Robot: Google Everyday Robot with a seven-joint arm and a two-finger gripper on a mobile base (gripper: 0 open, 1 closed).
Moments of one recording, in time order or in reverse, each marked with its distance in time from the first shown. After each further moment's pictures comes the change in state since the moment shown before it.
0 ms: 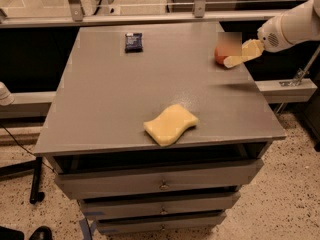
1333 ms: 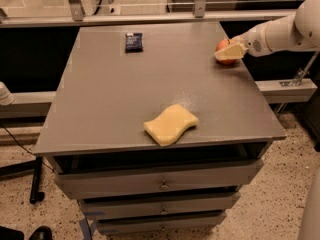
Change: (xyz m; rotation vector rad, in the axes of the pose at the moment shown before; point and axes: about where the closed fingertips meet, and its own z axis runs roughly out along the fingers) arm -0.012 -0.010 0.060 -0.052 -0.149 0.017
